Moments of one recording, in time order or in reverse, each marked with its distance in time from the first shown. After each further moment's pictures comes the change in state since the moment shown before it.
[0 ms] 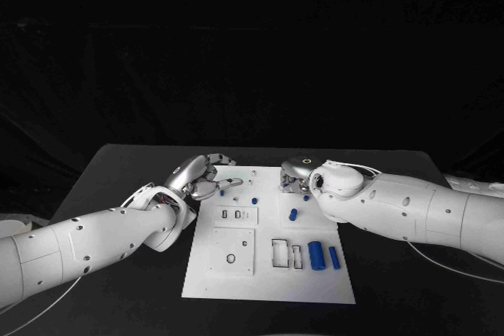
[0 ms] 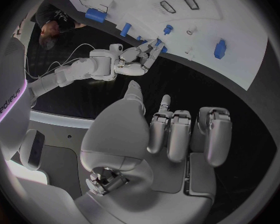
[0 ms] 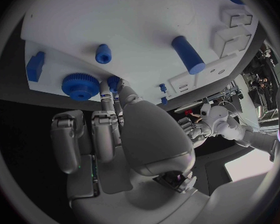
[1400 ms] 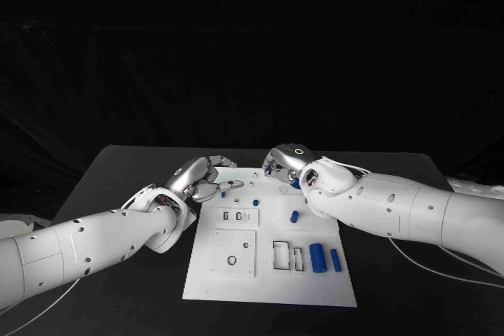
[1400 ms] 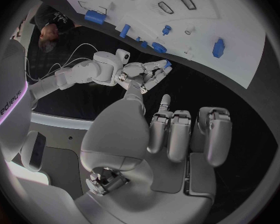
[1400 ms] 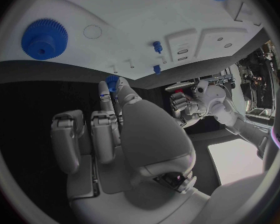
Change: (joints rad) left arm 0.000 -0.003 0.000 0.000 -0.021 -0.004 -0.003; left_hand 0.000 0.000 -0.005 0.000 0.000 0.011 -0.004 -0.003 0.000 0.000 0.000 0.000 0.000 0.000 0.000 0.000 0.000 0.000 0.000 0.000 0.000 0.000; right arm -0.002 0.085 0.017 -0.086 0.059 -0.273 0.138; right_hand 0.006 -0.002 0.027 0.006 0.001 0.006 0.007 -0.018 0.008 0.002 0.002 -0.012 -0.002 0.000 0.000 0.000 0.000 0.000 0.003 -0.003 0.000 0.000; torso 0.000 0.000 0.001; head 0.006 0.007
